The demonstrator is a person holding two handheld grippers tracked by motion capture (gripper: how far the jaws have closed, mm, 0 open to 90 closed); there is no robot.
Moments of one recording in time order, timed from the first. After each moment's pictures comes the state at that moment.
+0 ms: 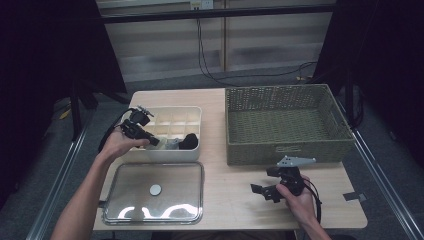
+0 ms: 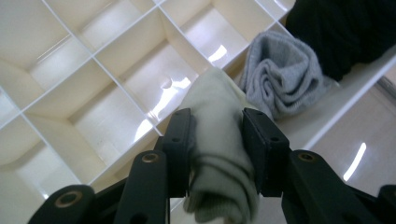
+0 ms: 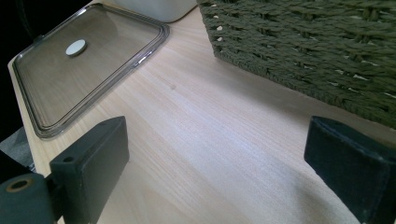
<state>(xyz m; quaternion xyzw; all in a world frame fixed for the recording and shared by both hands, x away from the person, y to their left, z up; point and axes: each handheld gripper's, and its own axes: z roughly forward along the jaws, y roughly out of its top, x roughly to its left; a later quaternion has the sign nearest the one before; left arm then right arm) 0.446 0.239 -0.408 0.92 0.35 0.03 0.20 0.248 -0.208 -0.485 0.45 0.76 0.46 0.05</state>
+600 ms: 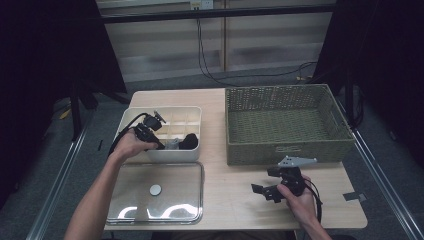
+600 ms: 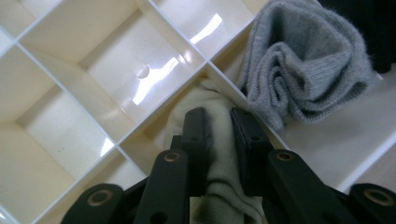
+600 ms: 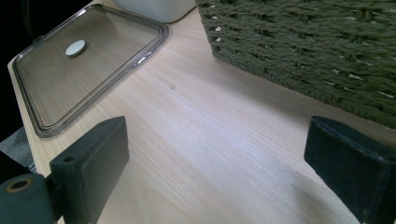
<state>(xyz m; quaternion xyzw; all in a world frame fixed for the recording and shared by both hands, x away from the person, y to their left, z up) 0.456 0.215 -0.437 0.93 0.35 0.01 0.14 0.247 -0.210 -0.484 0.45 0.76 0.46 0.05</state>
